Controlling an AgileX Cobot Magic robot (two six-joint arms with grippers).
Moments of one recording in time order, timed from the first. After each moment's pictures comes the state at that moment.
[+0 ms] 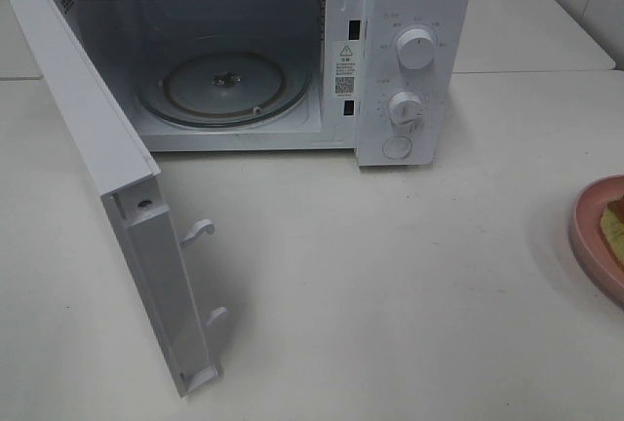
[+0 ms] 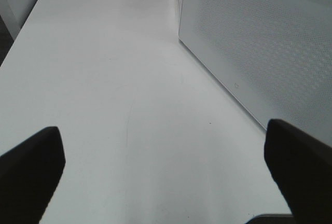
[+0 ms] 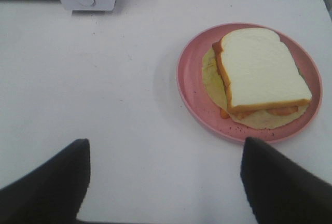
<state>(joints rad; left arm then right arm) 0.01 0.00 -0.52 -0.05 1.08 -0.02 0.15 0.13 -0.51 -0.10 1.03 0.15</state>
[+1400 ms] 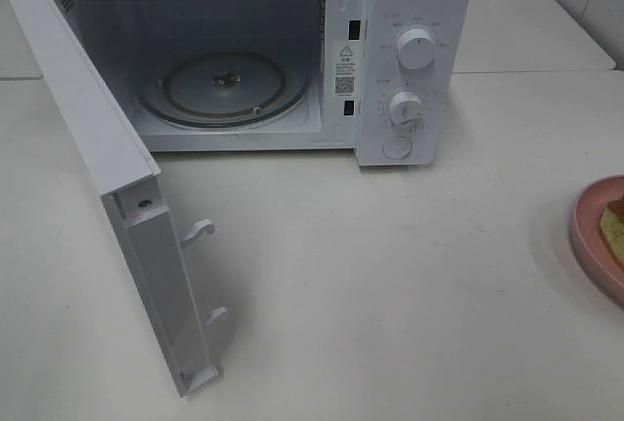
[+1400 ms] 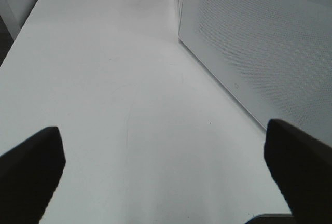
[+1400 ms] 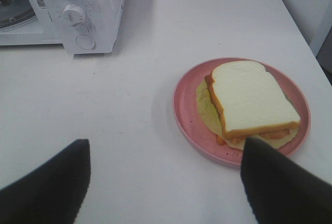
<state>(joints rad) 0.01 0.00 -0.52 -0.05 1.08 -0.02 0.07 0.00 -0.50 -0.05 1.01 0.11</state>
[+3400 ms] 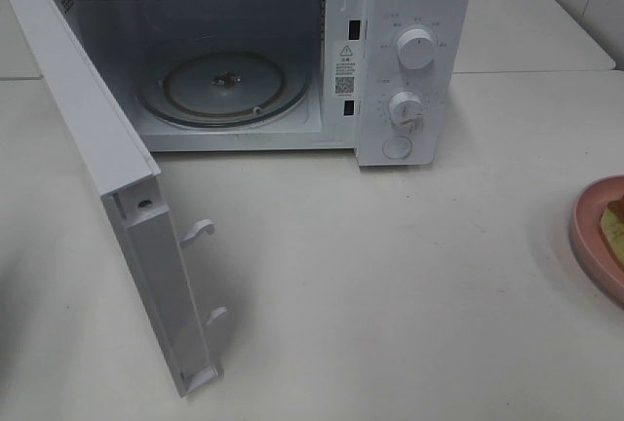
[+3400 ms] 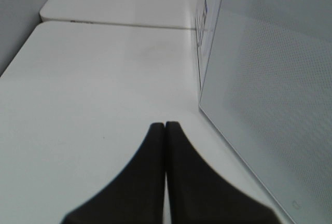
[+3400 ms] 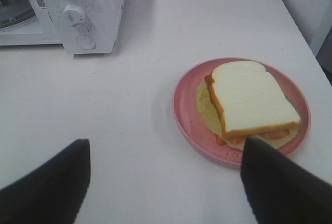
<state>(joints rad) 0.01 0.86 -0.23 -0.05 -0.18 -0.02 0.07 0.00 -0.50 -0.05 1.00 0.11</state>
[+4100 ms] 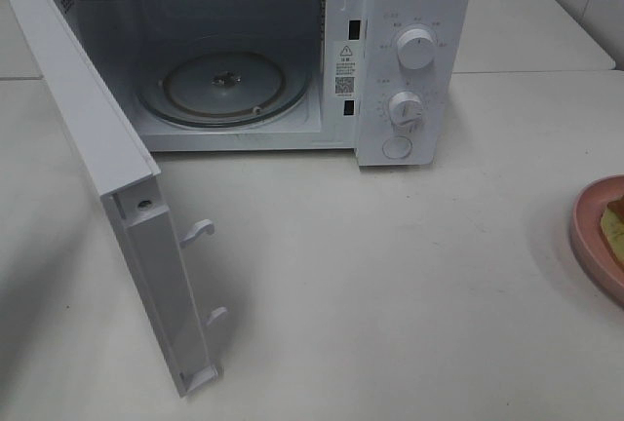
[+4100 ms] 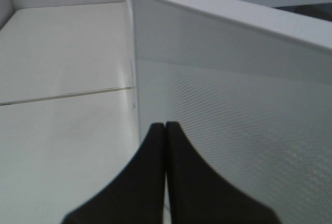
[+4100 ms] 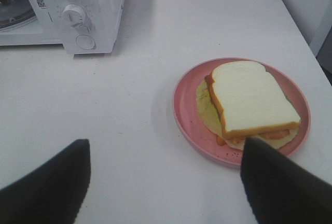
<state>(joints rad) 0.01 1.33 -0.29 0.36 -0.80 -0.23 0.07 0.00 -0.50 -0.05 1.00 0.11</state>
